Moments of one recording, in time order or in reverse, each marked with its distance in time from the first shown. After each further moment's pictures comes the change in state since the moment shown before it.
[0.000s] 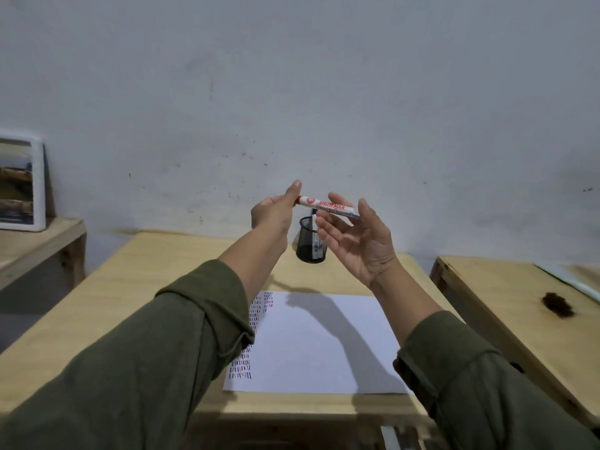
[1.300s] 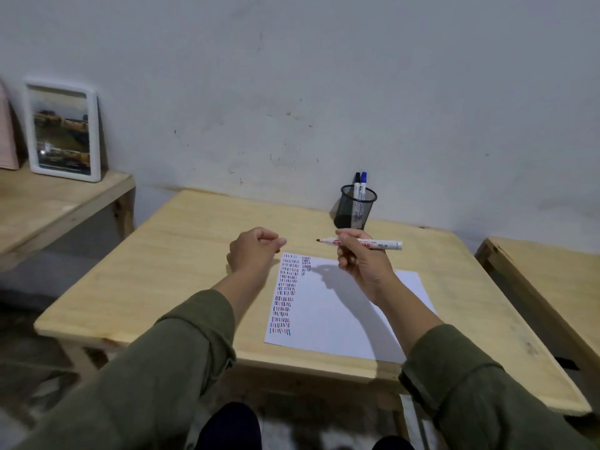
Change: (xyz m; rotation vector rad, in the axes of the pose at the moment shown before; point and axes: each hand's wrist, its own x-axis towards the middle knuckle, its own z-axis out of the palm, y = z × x) left_hand 0.016 -0.104 -0.123 0.540 0.195 0.069; right_hand -0.008 0.099 -0.019 -0.386 0.285 0.075
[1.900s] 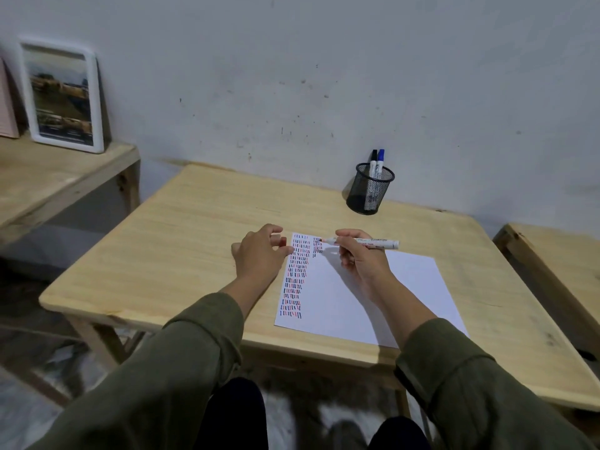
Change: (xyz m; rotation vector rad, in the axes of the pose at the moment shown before) left_hand 0.006 -0.048 0.005 0.434 -0.022 0.208; right_hand 0.009 0.044 0.004 -0.101 0.110 0.095
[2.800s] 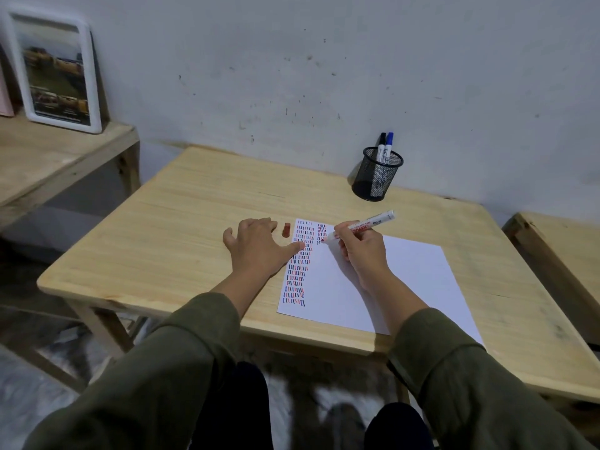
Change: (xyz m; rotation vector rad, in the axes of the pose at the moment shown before) left_hand -0.008 -0.008 -0.001 0.322 -0.053 0.032; right_hand 0.007 0.017 0.005 -0.336 0.119 -0.064
